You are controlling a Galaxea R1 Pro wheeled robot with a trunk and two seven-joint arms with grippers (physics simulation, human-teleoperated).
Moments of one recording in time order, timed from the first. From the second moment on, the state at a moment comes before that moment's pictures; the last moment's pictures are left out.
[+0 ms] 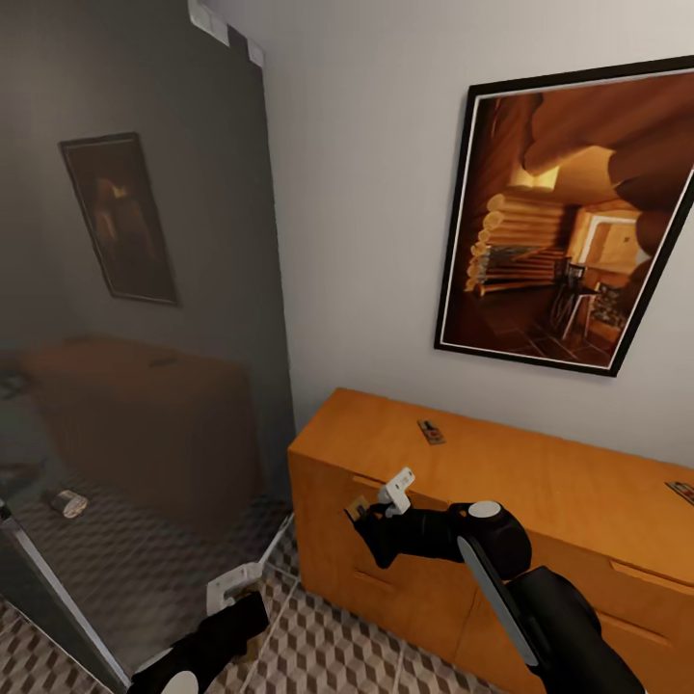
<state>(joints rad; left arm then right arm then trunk) -0.03 0.14 -0.34 -1.51 0.85 0.40 0.43 -0.41 -0.10 0.39 -1.62 -0.08 0.91 0.62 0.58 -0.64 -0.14</state>
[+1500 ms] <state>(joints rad) 0.14 0.13 0.17 -1.56 1.14 0.21 0.49 -0.40 0.09 0.68 -1.32 -0.08 0.86 0.28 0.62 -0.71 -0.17</state>
